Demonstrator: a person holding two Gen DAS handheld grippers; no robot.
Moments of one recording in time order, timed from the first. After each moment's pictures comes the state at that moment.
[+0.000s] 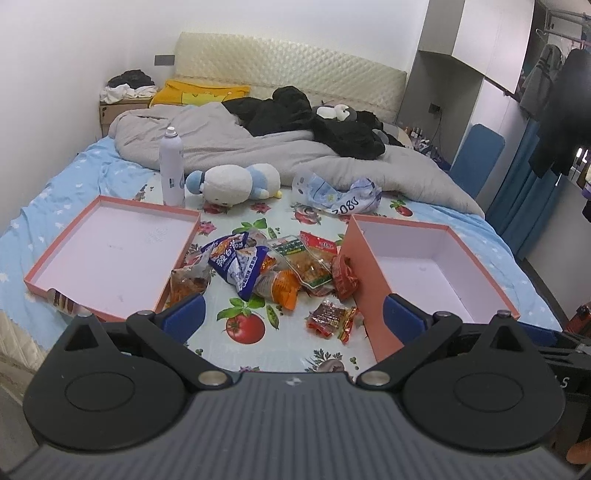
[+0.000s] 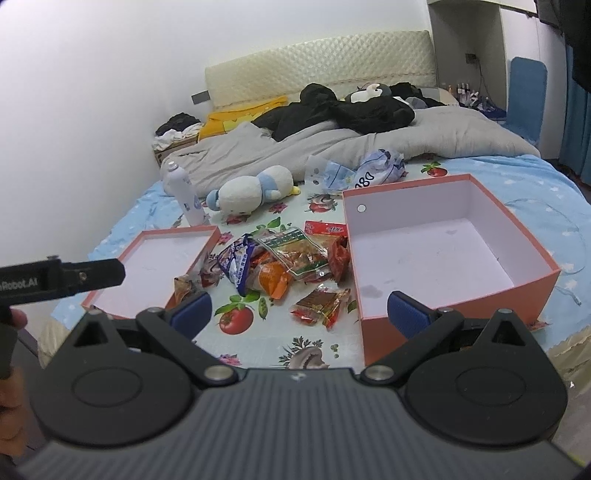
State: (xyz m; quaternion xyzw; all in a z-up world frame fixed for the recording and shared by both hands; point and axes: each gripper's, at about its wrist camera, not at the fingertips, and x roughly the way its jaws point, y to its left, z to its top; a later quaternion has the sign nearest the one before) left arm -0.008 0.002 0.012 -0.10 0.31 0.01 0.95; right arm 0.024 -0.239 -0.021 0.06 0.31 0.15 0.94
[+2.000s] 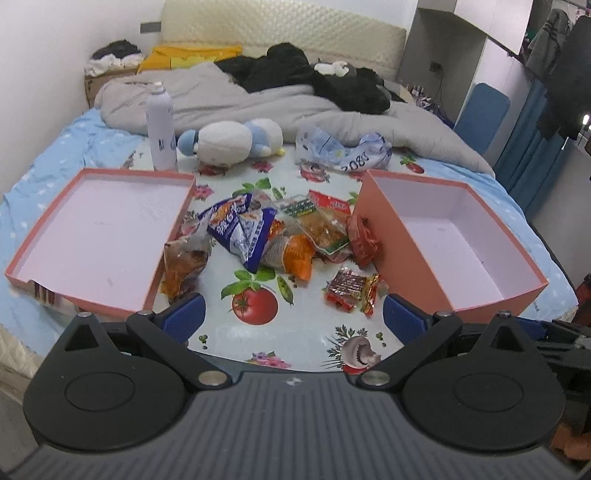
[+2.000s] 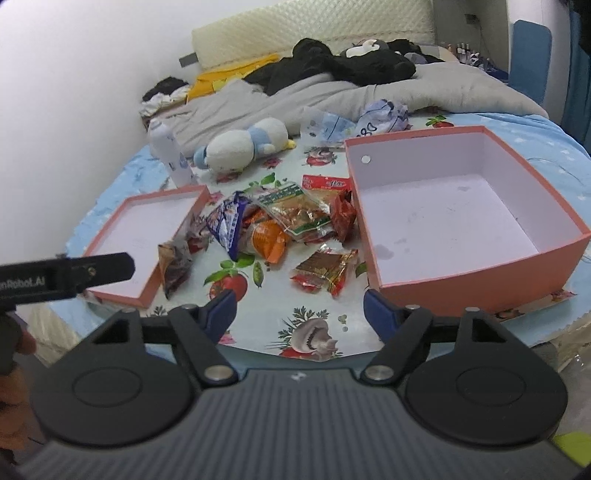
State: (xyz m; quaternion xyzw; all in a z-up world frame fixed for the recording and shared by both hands) left arm 0.057 0.024 -0.045 -0.08 0.38 0.00 0.92; right arm 0.063 -0.206 -0.071 0.04 0.38 0.15 0.91
